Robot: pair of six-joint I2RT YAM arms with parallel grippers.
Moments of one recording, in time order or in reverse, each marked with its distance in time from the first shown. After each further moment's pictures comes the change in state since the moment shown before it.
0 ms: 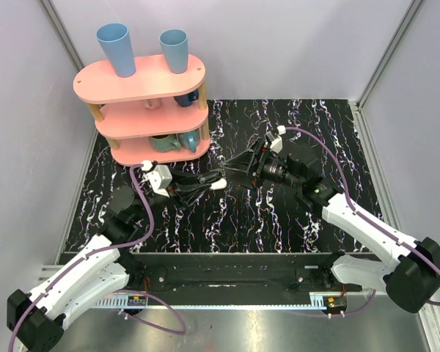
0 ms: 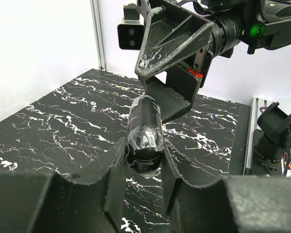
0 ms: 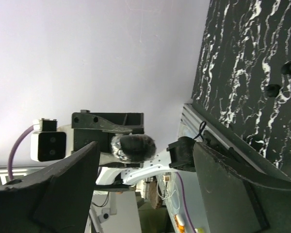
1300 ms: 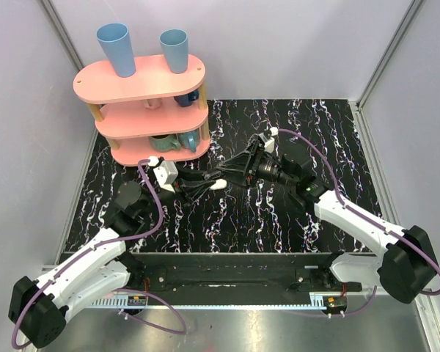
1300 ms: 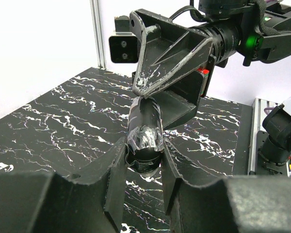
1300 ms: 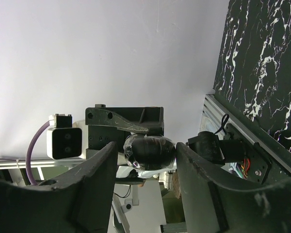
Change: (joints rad) left arm 0.000 0.106 -0.004 0.108 0.005 -0.010; right arm 0.005 0.081 -0.029 0.182 -0.069 0.152
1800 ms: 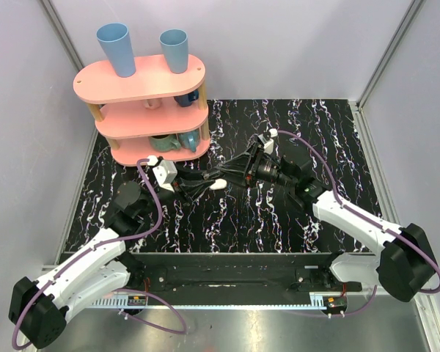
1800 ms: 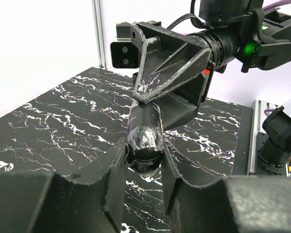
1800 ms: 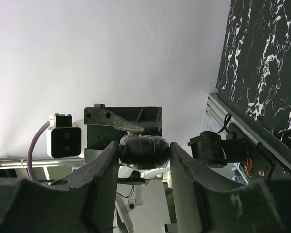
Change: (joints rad) left arm 0.003 -0.002 0.000 -0.001 -0.002 -0.010; right arm 0.000 0.014 -0.015 0.033 -0.003 0.018
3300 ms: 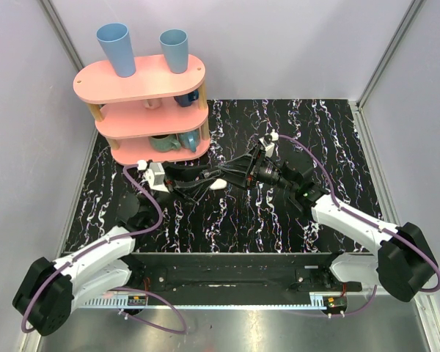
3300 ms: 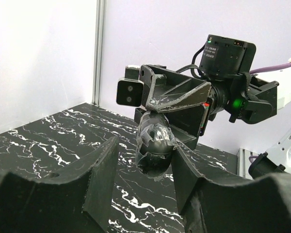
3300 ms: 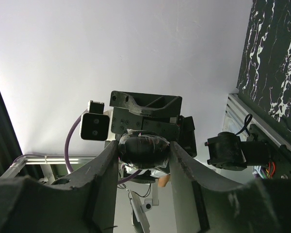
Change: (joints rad) left arm 0.000 0.118 -0.153 0.508 -0.085 -0.219; right arm 0.006 0.000 -0.085 0.183 0.015 0.124
